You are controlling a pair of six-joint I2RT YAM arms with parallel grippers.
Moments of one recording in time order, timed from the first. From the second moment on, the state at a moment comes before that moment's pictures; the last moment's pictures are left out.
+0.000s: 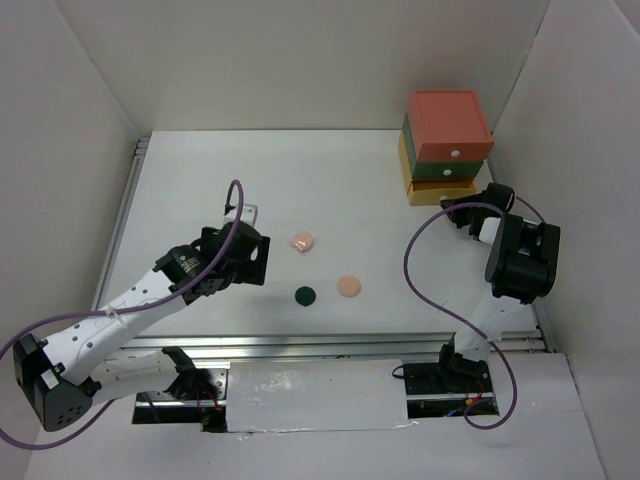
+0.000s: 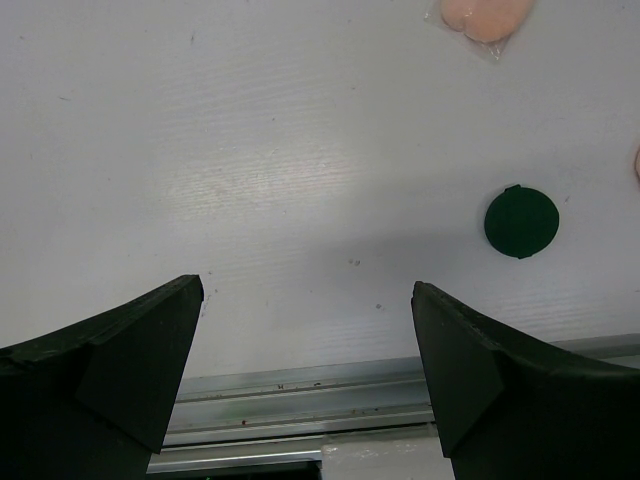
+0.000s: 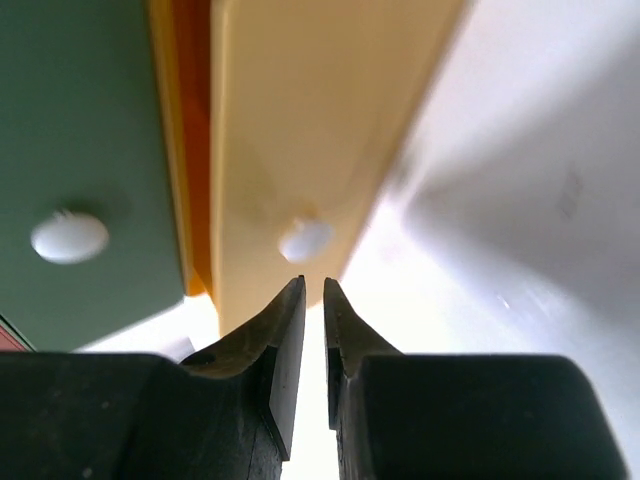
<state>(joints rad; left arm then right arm) -0.76 1.07 1.01 -0.87 -0.48 -0.47 -0.35 1.90 0.97 0.34 -0.34 1.14</state>
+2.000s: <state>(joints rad) -0.76 1.00 1.01 -0.86 -0.46 -0.45 -0.33 1.87 1.22 -0.16 -0.10 1.06</state>
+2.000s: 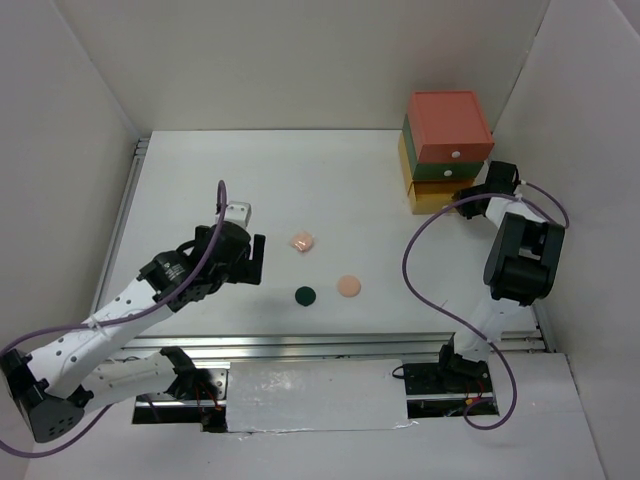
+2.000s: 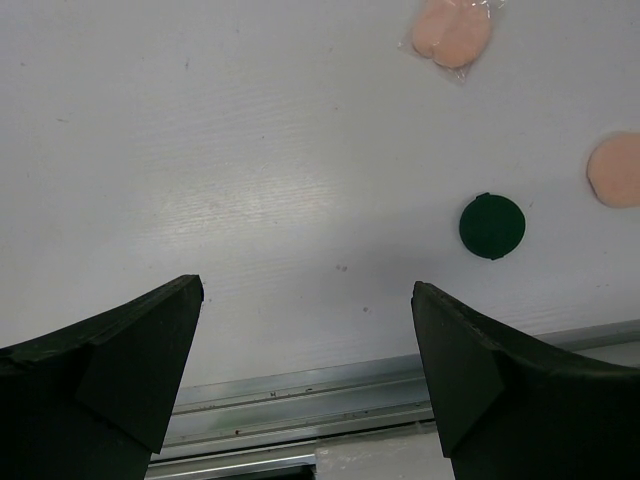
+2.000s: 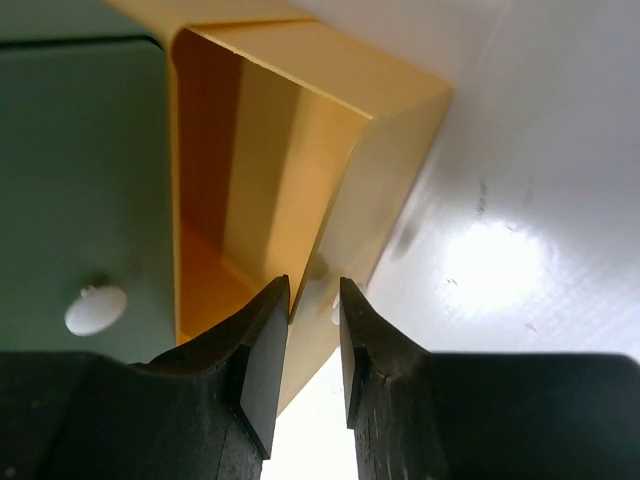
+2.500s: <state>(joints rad) -0.76 0.95 1.01 -0.86 -0.45 -0.45 -0.33 1.66 1.00 -0.22 -0.05 1.05</state>
